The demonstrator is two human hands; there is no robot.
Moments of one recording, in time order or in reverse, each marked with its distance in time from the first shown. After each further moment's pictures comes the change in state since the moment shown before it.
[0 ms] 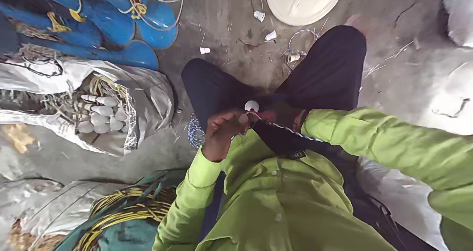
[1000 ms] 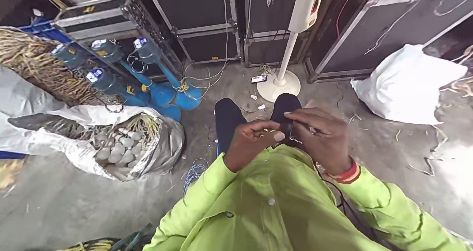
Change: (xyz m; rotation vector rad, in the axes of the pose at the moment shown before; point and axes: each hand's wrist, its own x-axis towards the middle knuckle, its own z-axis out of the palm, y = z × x) left_hand -0.072 0.059 0.092 0.252 -0.250 0.309; right_hand -0.181 -0.134 -0.019 0.157 1.416 -0.444
